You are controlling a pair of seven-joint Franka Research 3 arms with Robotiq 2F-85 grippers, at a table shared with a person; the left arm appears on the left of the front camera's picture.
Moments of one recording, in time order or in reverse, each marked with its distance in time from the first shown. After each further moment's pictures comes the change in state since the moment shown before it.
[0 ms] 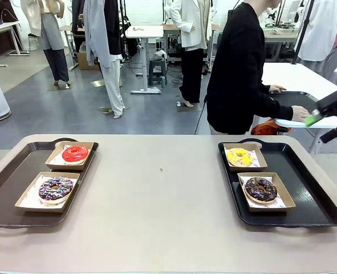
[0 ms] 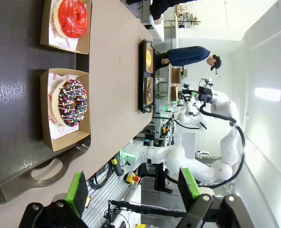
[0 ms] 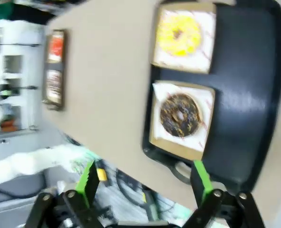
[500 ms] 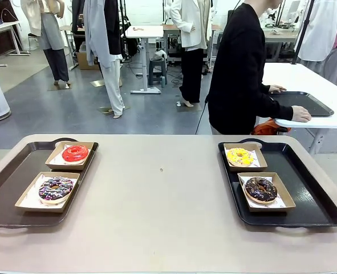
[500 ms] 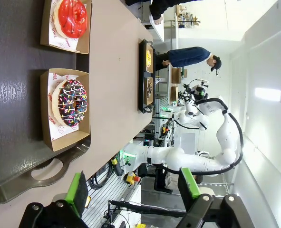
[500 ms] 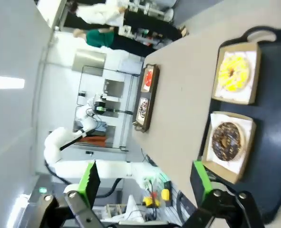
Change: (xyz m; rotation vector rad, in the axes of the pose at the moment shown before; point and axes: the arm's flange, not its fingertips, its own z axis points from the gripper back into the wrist) left arm 0.000 0.000 0.000 0.000 0.000 0.000; right arm -0.022 -0.108 0.044 0.526 -0.166 -0.064
